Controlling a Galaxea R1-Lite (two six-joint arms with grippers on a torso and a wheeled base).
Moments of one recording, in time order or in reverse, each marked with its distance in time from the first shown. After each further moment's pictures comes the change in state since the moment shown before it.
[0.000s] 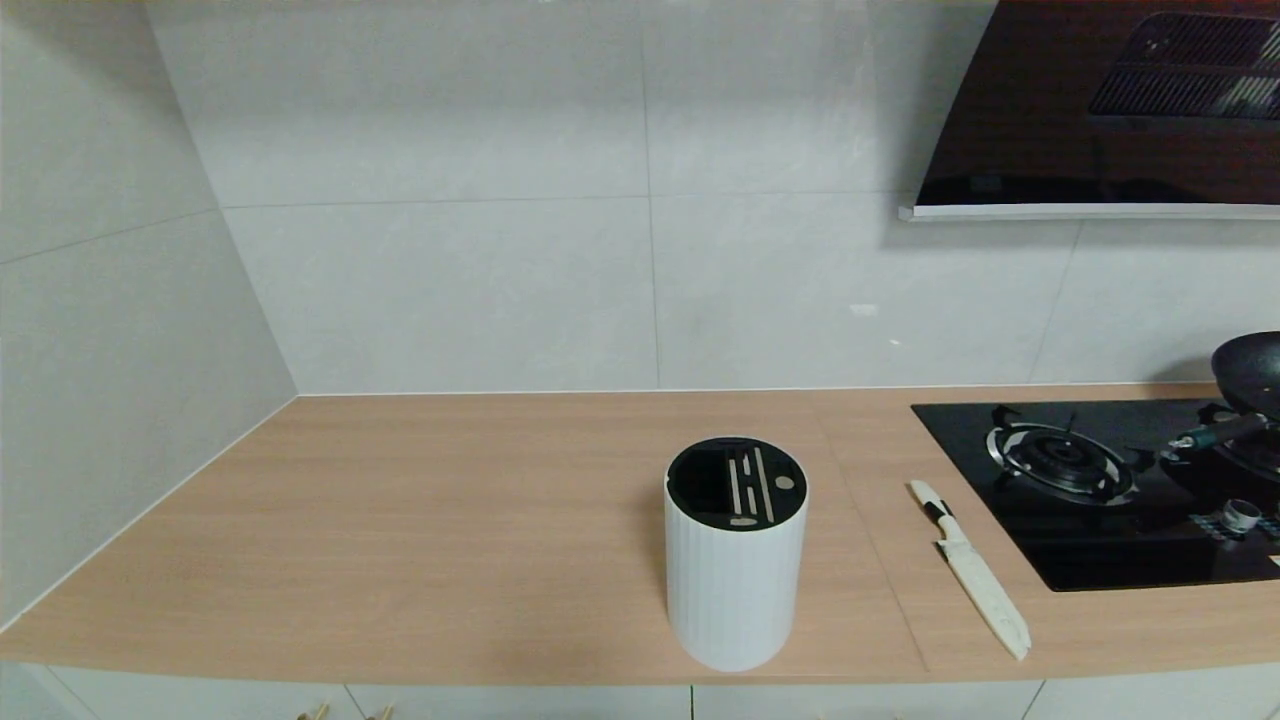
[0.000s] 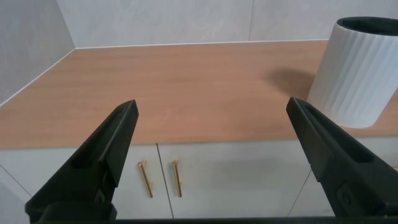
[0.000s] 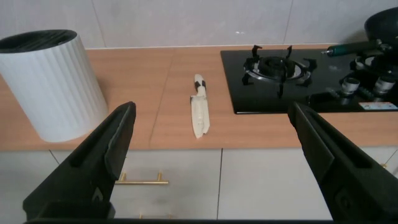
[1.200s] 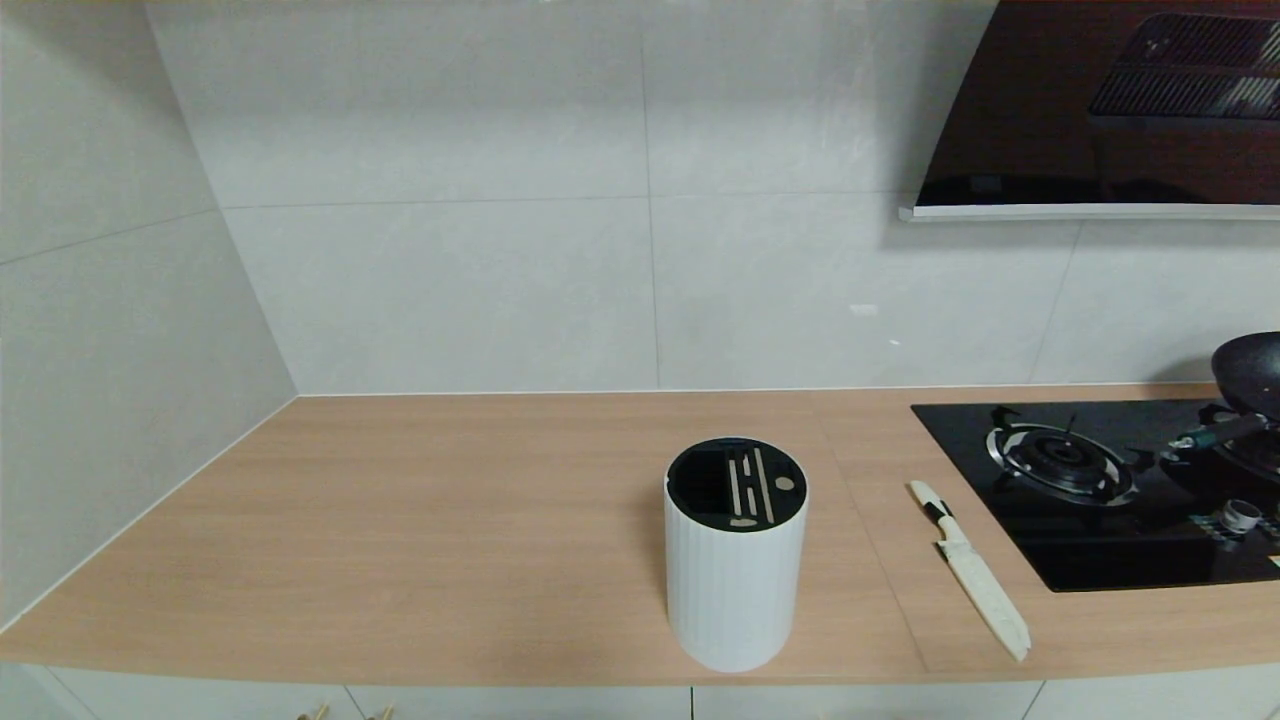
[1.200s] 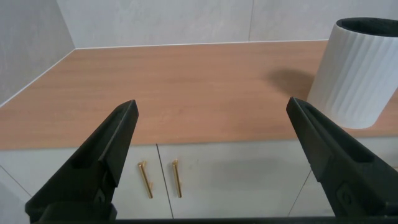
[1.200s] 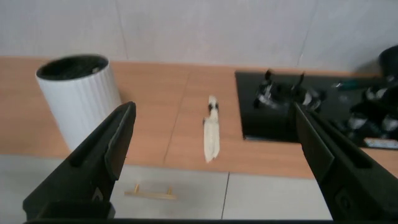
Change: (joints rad) left arm 0.000 0.000 0.000 0.000 0.000 0.000; right arm 0.058 0.424 -0.316 0.004 0.043 -0.029
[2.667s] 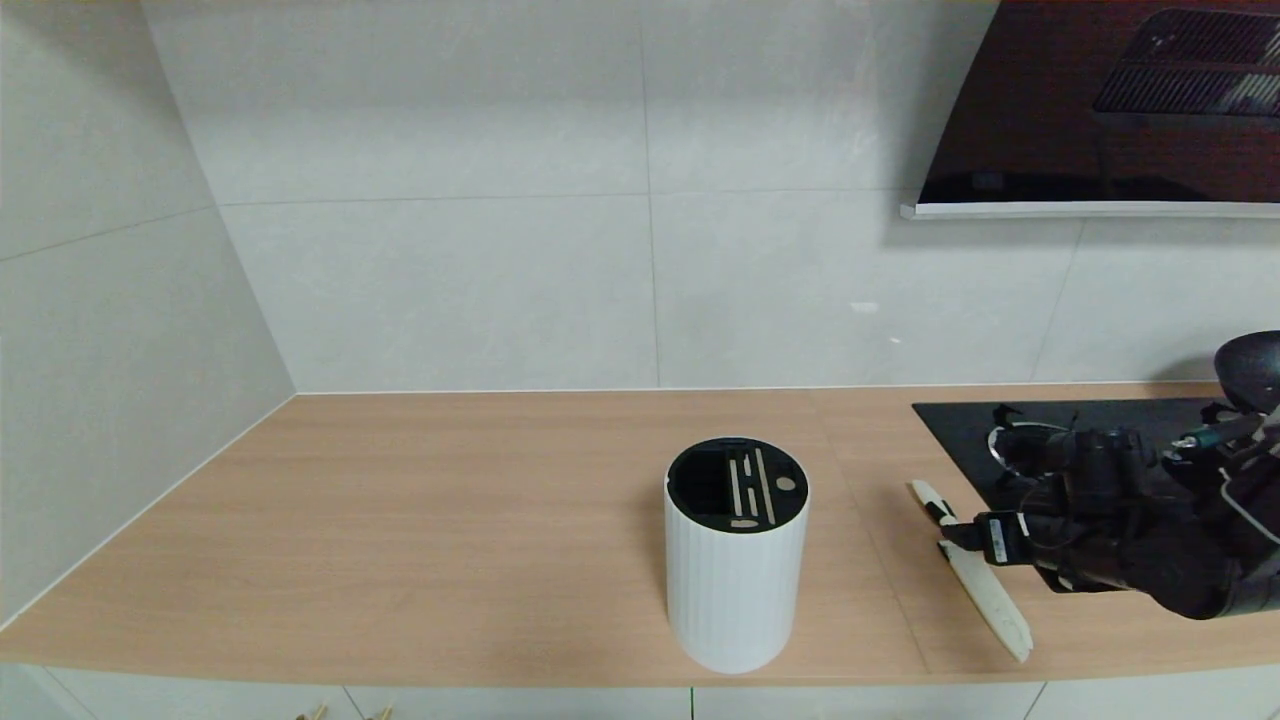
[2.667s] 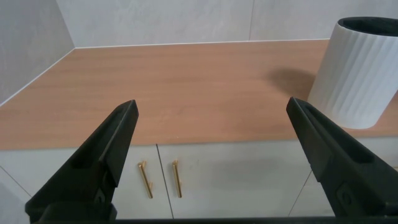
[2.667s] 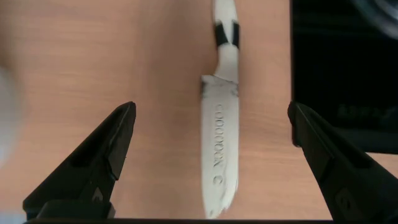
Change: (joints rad) left arm 0.000 0.000 0.000 0.000 0.000 0.000; right arm -0.007 1.685 -0.353 -0.770 -0.070 -0.002
